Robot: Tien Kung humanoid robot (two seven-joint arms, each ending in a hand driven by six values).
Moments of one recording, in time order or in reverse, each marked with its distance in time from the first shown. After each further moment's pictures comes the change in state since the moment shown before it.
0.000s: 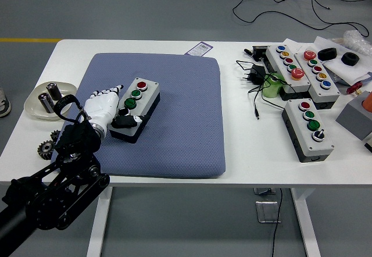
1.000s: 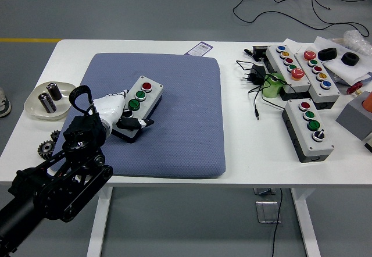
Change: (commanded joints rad) left arm -0.038 -0.034 -0.040 0.015 0.022 -0.234 0.000; right arm -0.005 -0.001 -0.006 0.000 0.008 0.000 0.003
